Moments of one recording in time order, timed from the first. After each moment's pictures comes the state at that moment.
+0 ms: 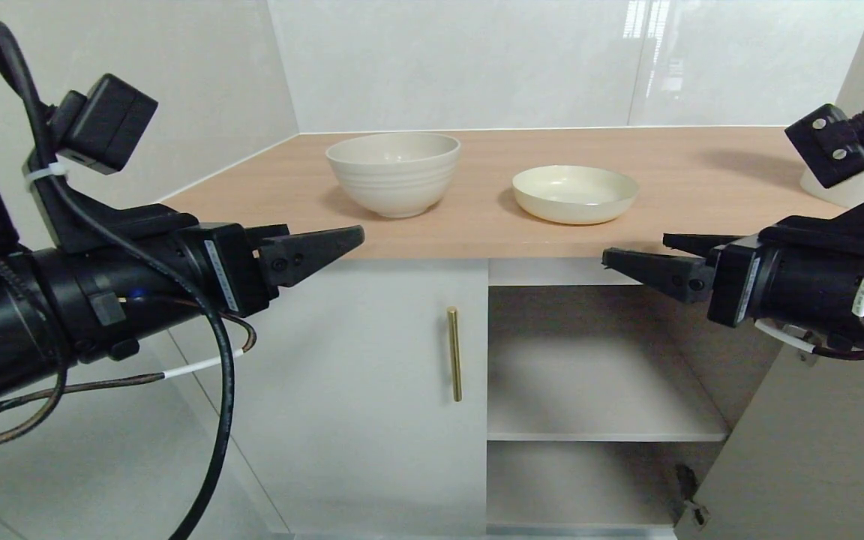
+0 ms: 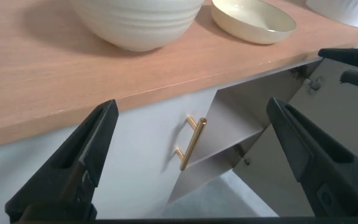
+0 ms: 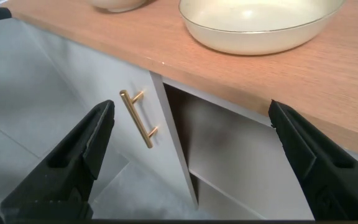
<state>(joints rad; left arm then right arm) -0.48 1.34 -0.87 -0.39 -0.12 -0.21 0.55 1.39 -0.86 -0.44 0.11 0.11</state>
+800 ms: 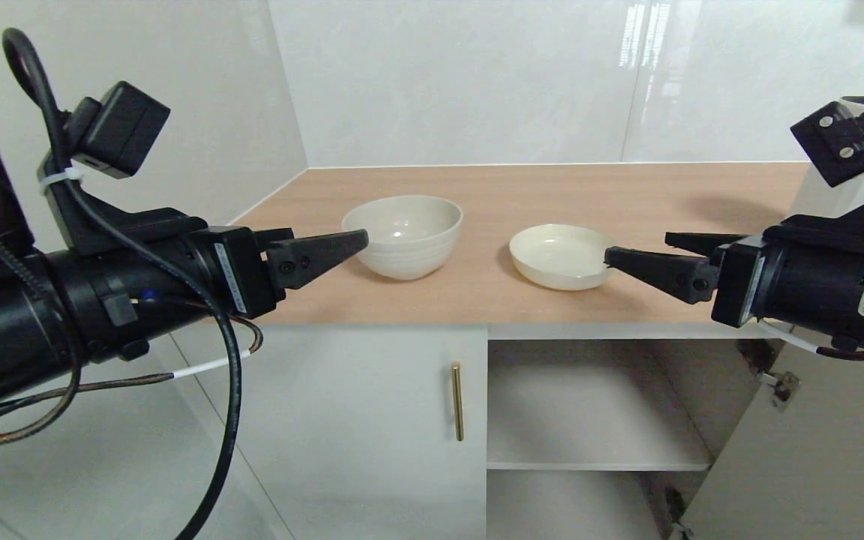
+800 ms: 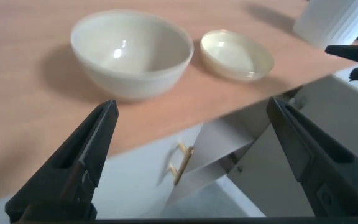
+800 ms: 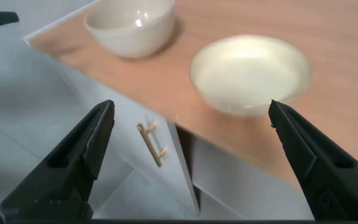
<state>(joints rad) -0.48 1.36 -0.87 -0.39 -0.12 -0.21 0.55 1.38 -0.85 -0.44 0.11 0.11</state>
